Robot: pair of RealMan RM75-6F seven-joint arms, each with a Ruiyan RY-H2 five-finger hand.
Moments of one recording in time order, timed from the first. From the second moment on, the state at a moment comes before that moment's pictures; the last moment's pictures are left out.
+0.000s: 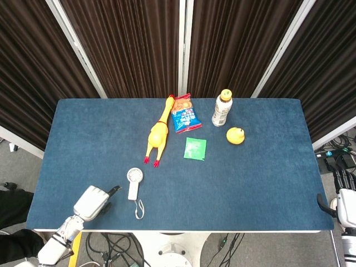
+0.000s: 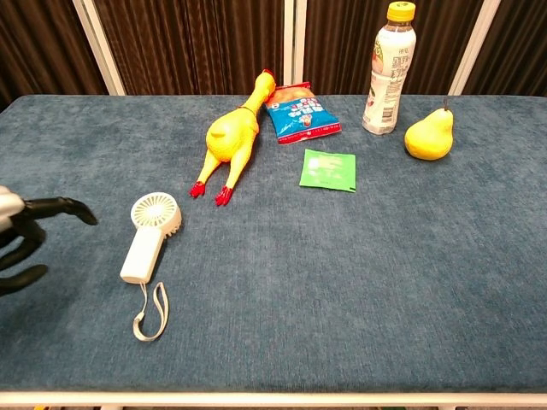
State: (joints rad) left arm -0.30 -1.45 0.06 -1.49 1.69 1.18 0.26; right arm 0.02 -1.16 0.10 -1.50 -1.35 1.40 0.13
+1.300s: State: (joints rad) left arm -0.41 -1.57 0.04 -1.40 1.59 1.09 0.24; right arm 0.02 -1.16 0.10 -1.48 -1.34 1.39 0.13
